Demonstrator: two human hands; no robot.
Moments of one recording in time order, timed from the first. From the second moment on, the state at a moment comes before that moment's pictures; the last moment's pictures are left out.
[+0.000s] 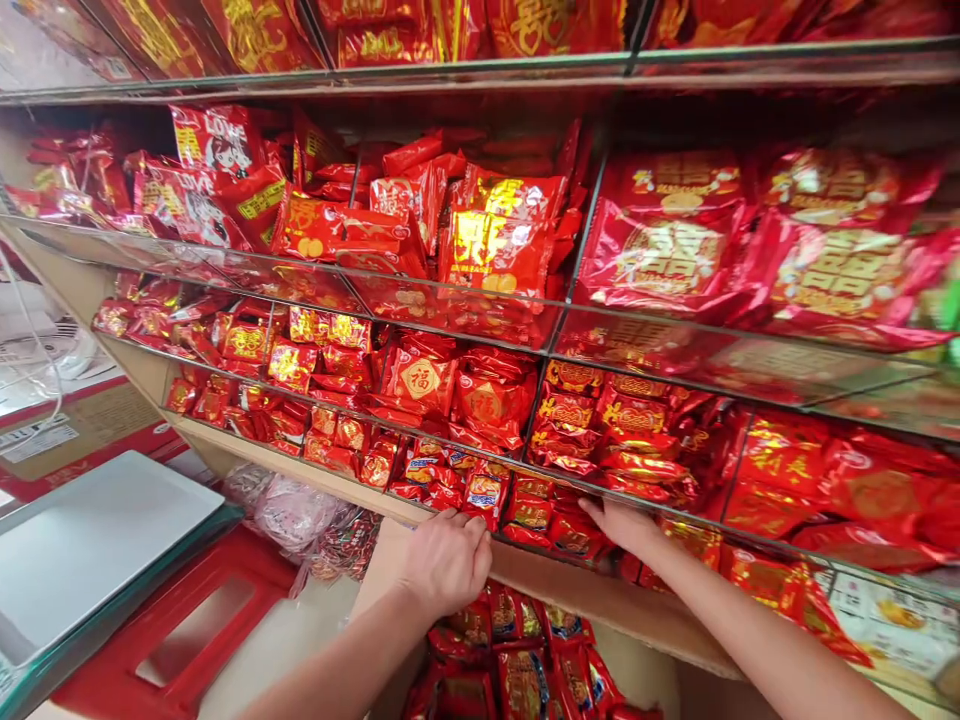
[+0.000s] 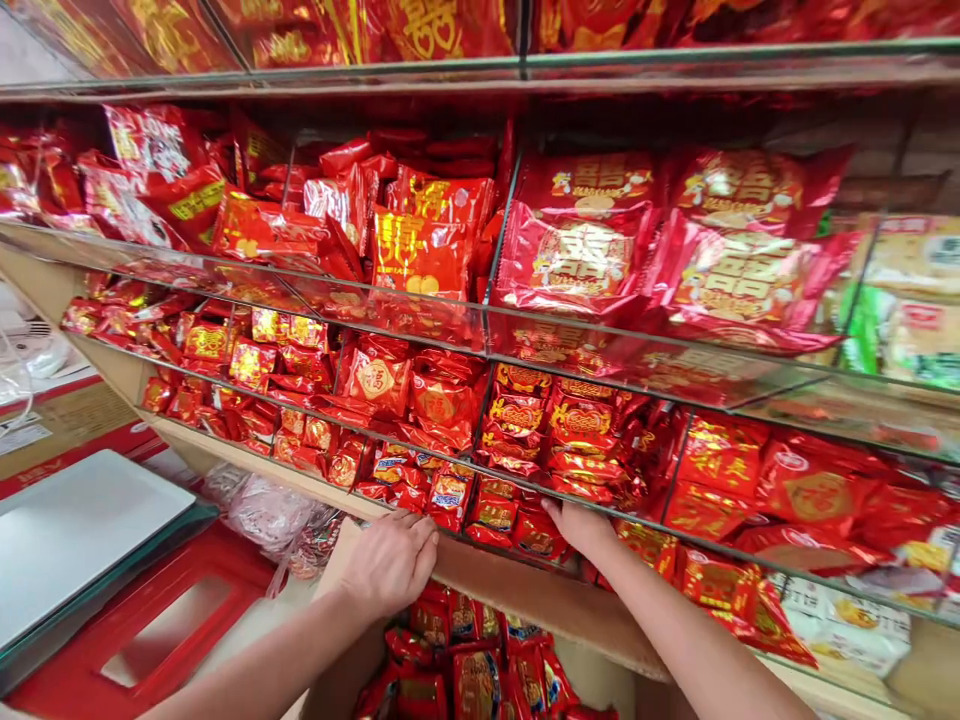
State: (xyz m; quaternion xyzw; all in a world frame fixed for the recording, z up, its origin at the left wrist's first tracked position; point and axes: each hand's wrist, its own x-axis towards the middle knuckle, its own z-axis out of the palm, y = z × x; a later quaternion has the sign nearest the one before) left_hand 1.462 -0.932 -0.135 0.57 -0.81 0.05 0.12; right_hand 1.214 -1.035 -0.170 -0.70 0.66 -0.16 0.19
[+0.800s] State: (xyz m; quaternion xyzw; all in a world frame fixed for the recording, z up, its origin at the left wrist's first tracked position) left_hand 1.457 -0.914 -0.136 0.61 -0.79 0.04 0.10; right_hand 1.191 -0.850 -0.297 -0.60 0.79 0.03 0.14
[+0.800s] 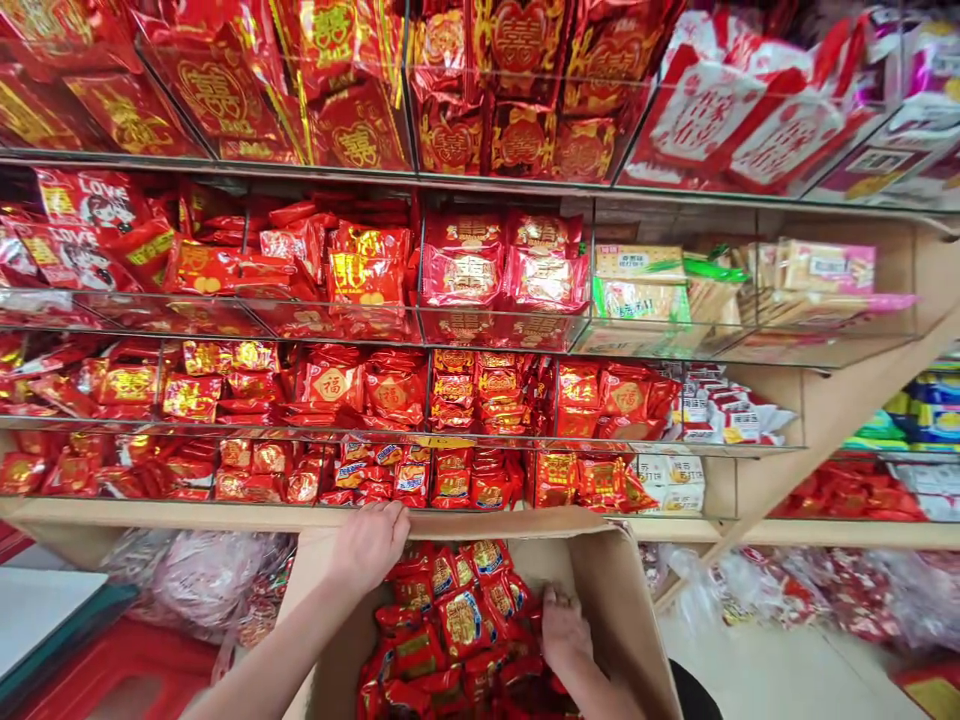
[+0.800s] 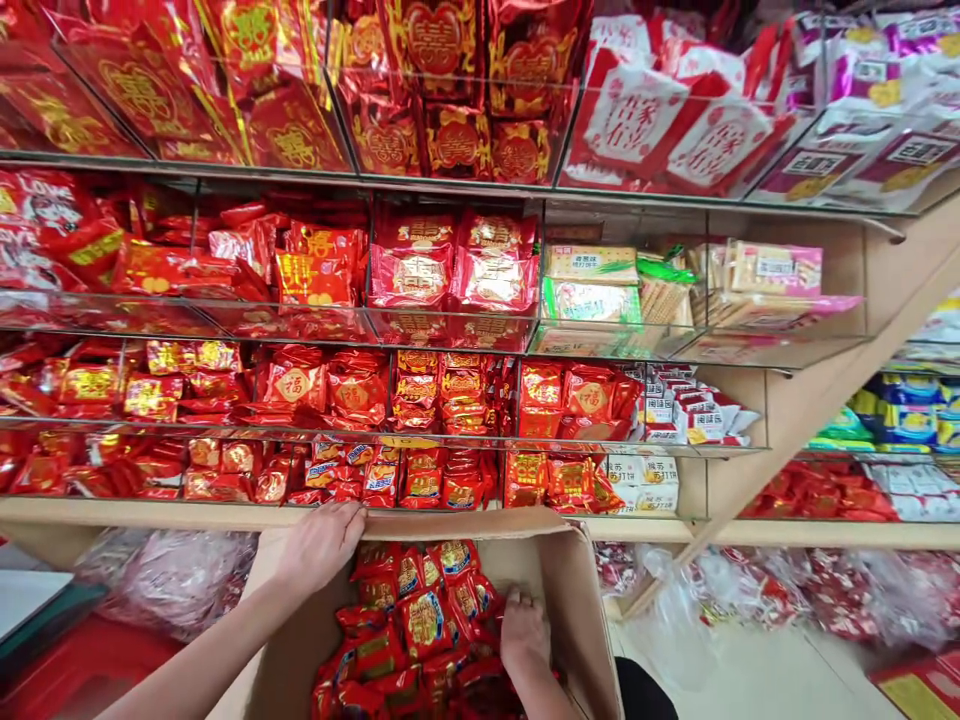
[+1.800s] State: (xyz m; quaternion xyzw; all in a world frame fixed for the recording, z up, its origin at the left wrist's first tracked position) left_hand 1.350 -0.807 -0.162 0.52 -0.53 -0.50 0.45; right_hand 1.246 -0.776 -0.167 -0.38 0.53 -0.59 0.47
